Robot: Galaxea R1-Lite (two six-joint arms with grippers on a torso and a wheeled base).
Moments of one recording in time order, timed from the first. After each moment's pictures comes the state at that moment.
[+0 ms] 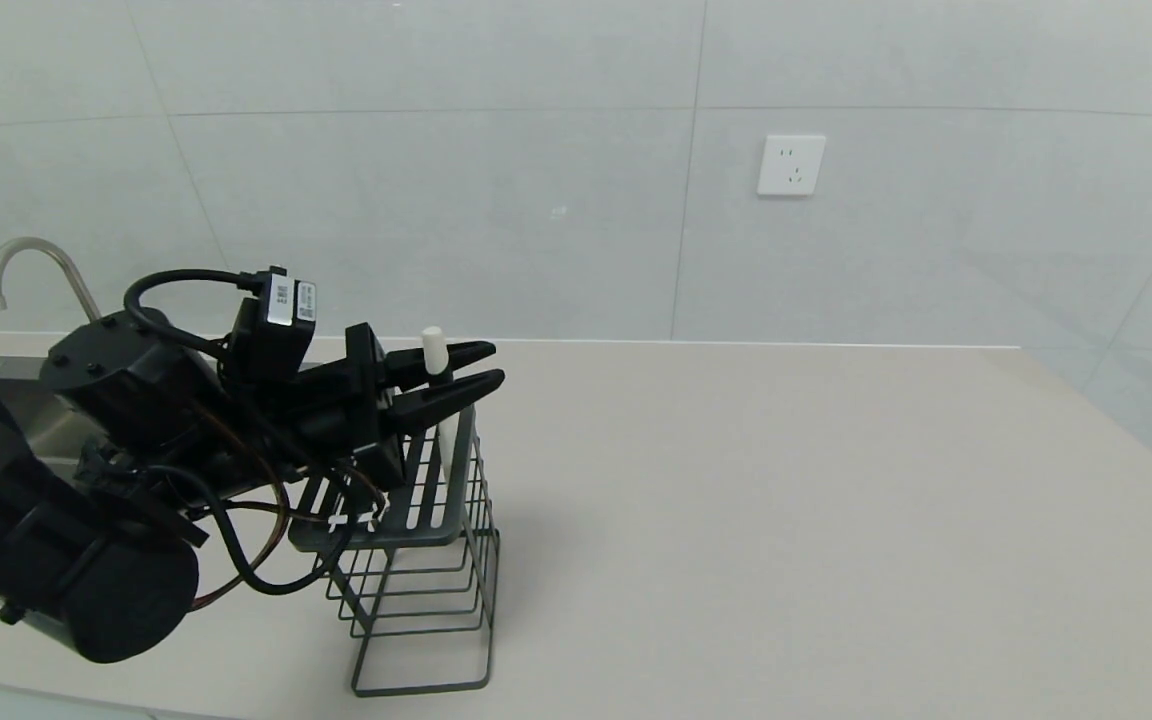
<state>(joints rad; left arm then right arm) -0.32 1.85 -0.56 -1.57 -0.93 0.07 0.00 0.01 0.00 0.01 0.04 0.02</state>
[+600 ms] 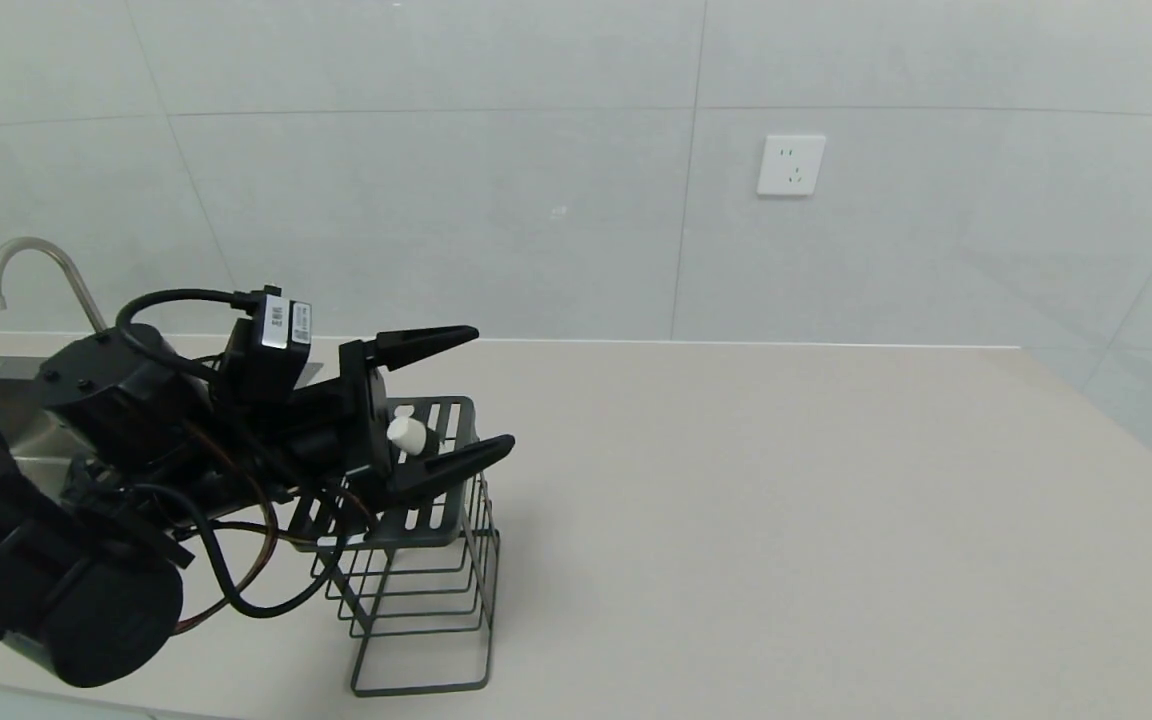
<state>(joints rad) -0.31 1.83 -0.50 -1.57 -0.93 0.11 0.00 0.01 0.00 0.01 0.04 0.02</state>
